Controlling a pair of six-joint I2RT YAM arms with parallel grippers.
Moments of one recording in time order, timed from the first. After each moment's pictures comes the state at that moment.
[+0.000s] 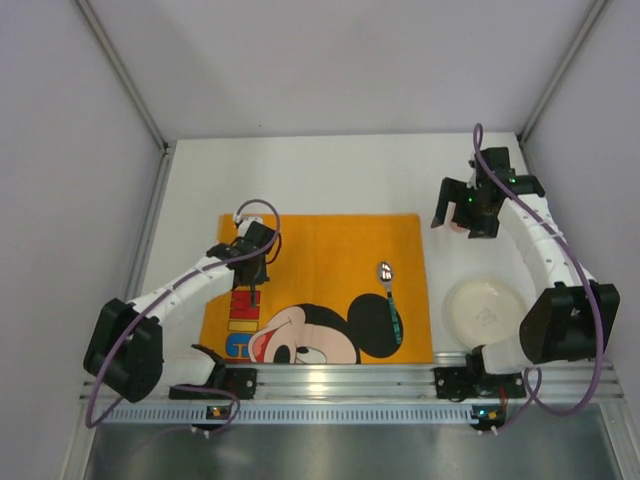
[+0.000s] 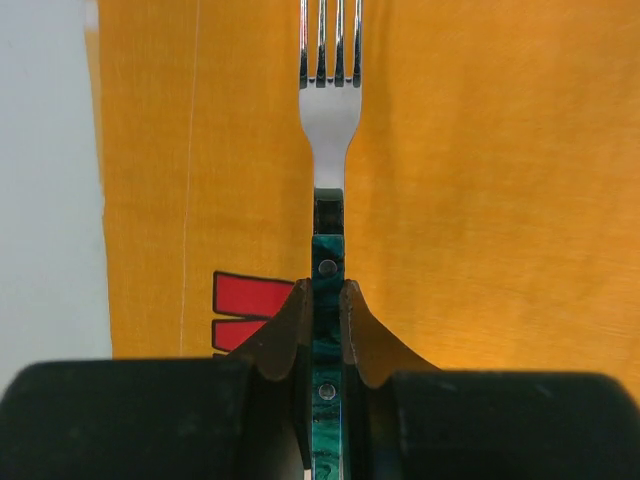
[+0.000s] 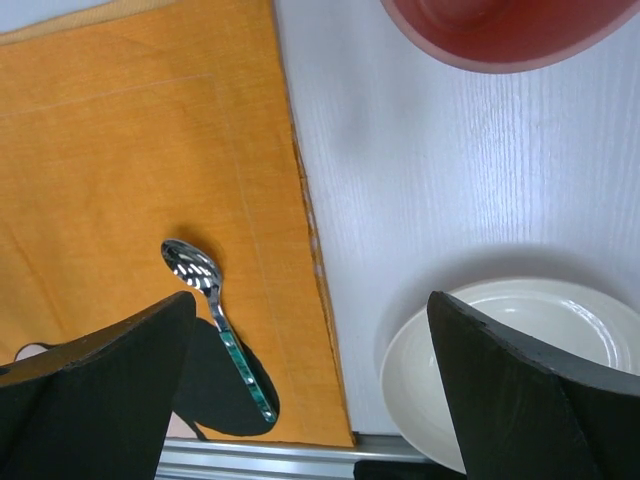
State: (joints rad) left arm -0.53 1.29 0.82 -0.61 -0.43 -0.51; right arm 0.08 1.44 1.29 -0.93 -0.07 0.32
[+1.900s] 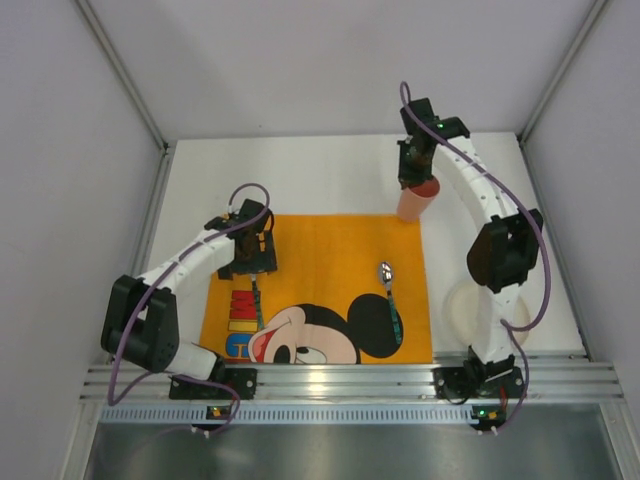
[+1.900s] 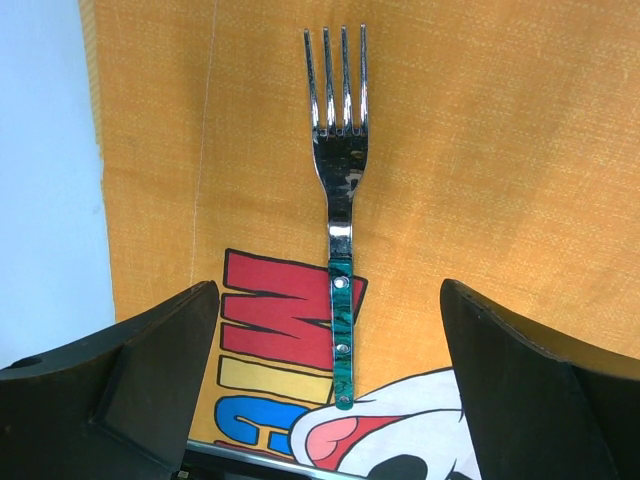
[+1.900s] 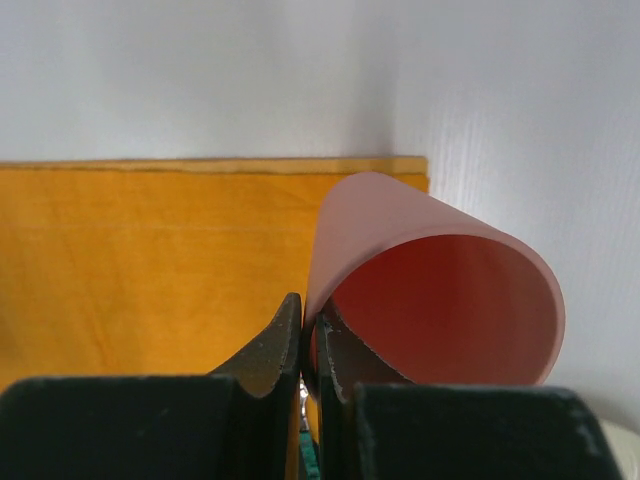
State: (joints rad) left arm -0.38 1.44 0.97 -0.80 -0.27 -0.54; right arm 0.31 2.03 2.04 -1.10 0.10 0.36
